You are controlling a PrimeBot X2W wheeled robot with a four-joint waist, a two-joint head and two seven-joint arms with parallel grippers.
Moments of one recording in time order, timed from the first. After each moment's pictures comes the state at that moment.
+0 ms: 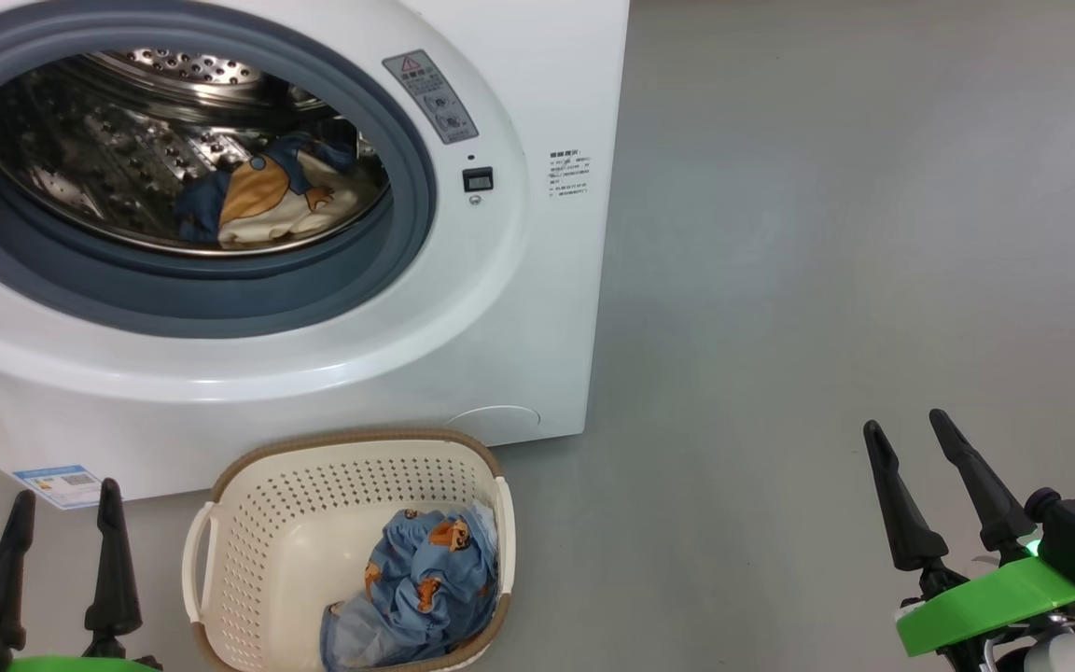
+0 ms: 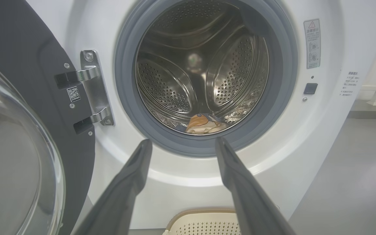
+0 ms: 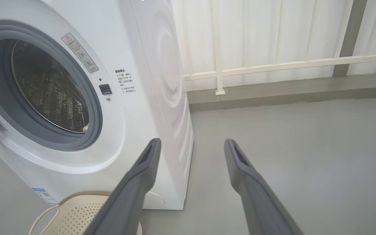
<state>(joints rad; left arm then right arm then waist) -0.07 0.14 0.20 0.24 -0.20 -0.13 -0.26 -0.05 -0.25 0.15 0.17 0.44 0.13 -0.25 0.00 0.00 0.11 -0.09</state>
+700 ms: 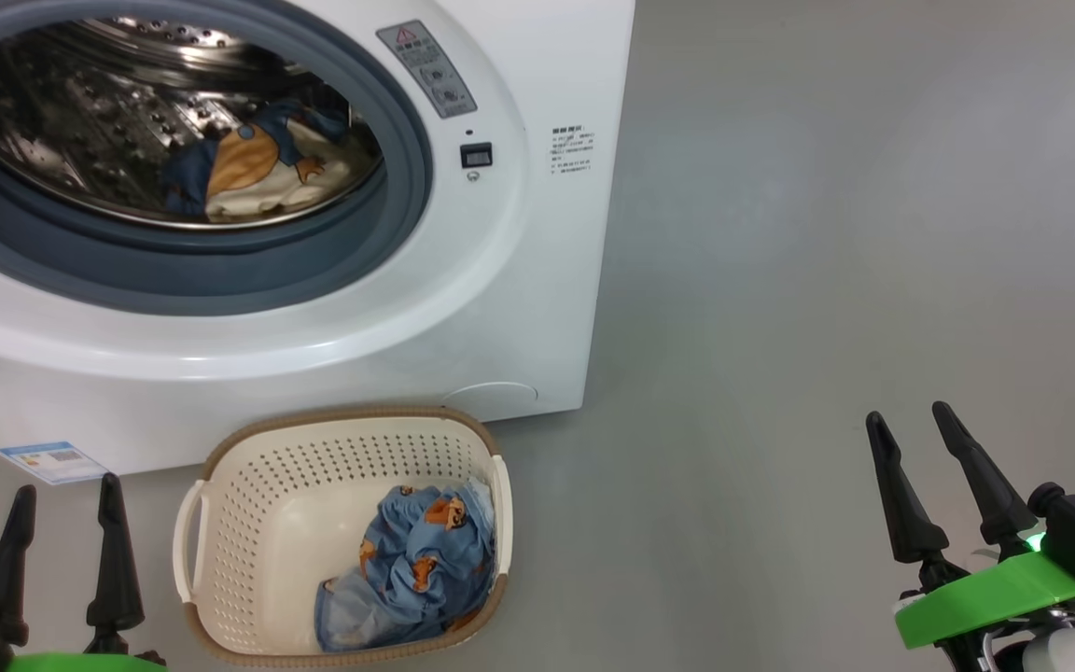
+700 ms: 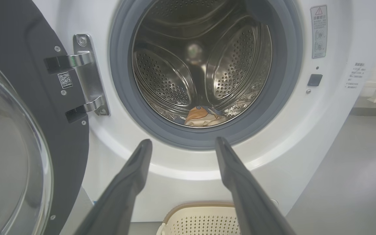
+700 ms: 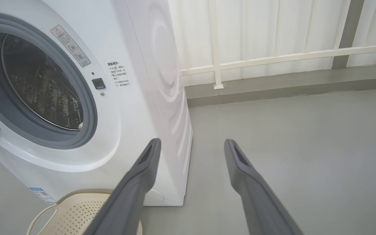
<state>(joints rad) -0.07 0.12 0.21 0.22 -0.20 -0.13 -0.26 -0.05 -0.23 0.13 0.15 0.44 0.13 -0.25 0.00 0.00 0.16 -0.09</state>
